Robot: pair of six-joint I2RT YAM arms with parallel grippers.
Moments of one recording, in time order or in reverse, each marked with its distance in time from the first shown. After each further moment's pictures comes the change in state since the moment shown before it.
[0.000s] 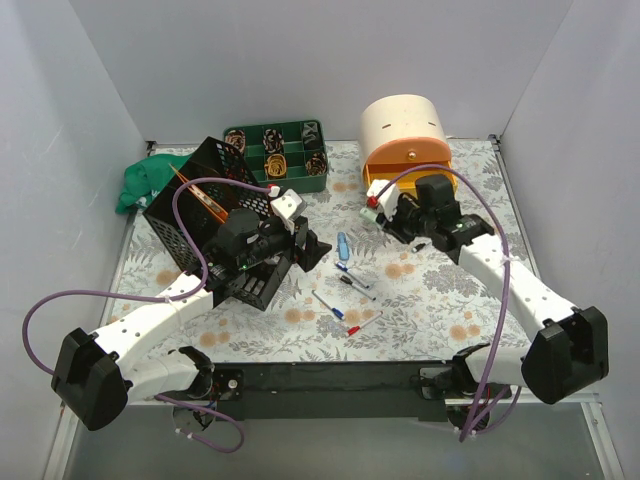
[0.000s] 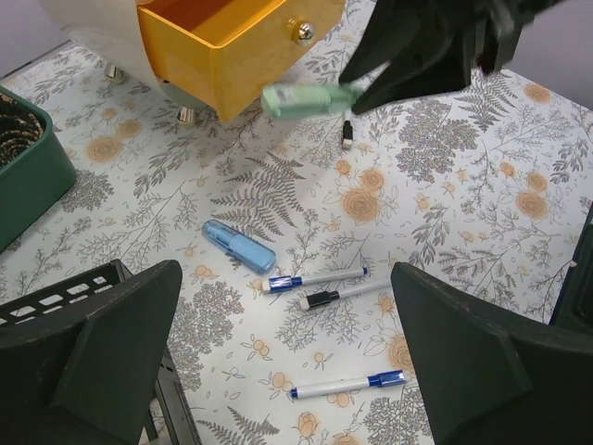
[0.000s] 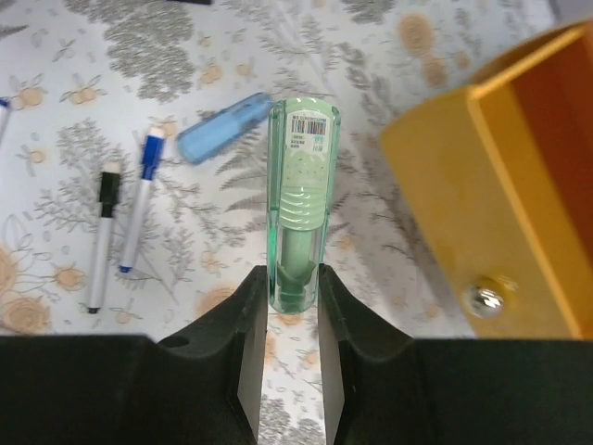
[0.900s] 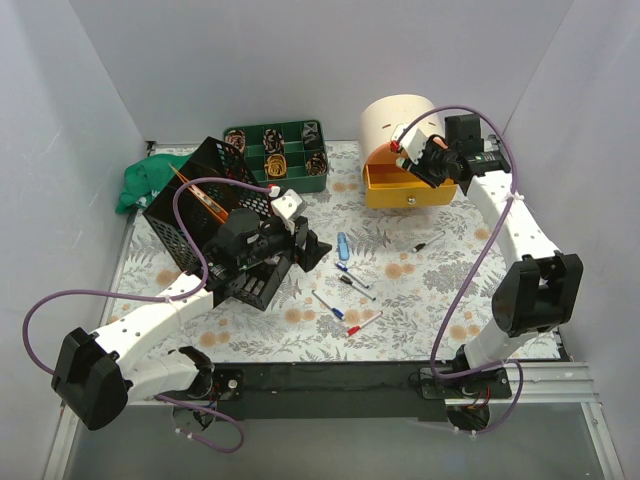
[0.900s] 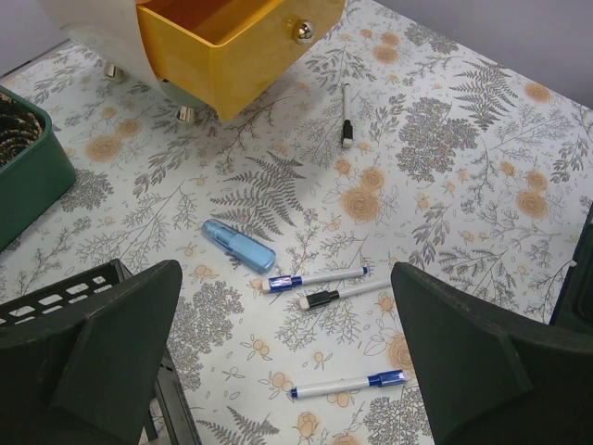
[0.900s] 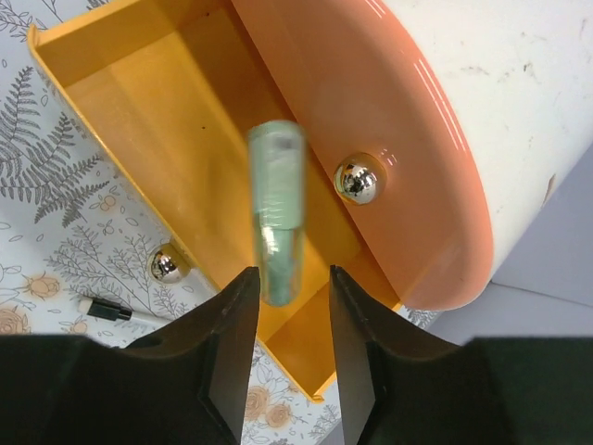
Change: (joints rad) left arm -0.001 0.002 0.000 0.000 0.000 0.000; right arm -0.274 0.352 0.540 -0.213 0.023 -0.301
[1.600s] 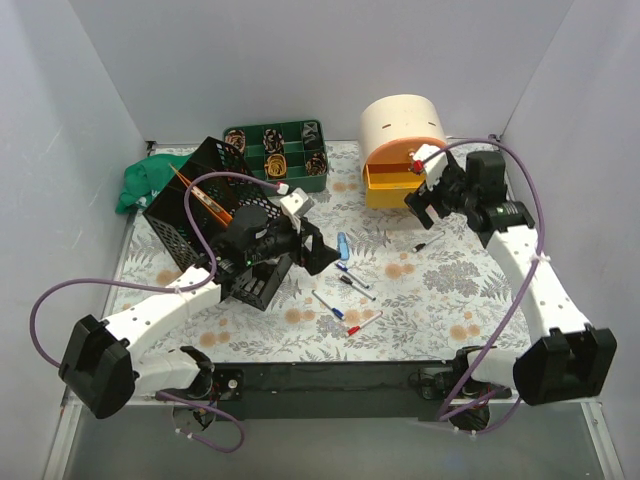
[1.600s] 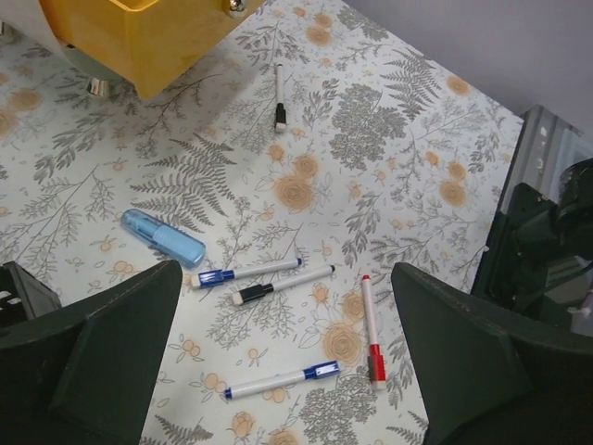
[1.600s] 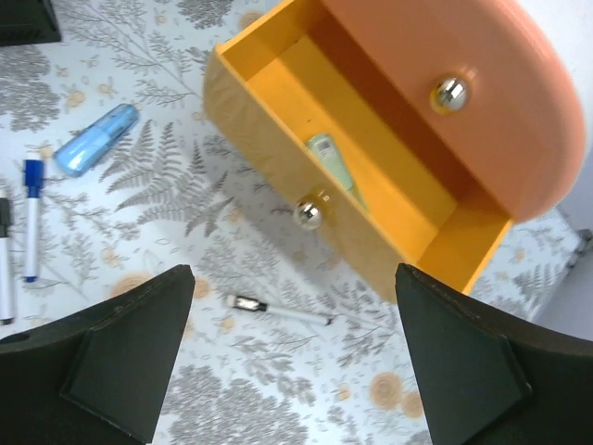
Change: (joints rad) left arm 0.000 0.068 0.018 0.004 0.126 -0.115; right arm -0.010 -0.349 -0.346 0.137 -0.090 0.274
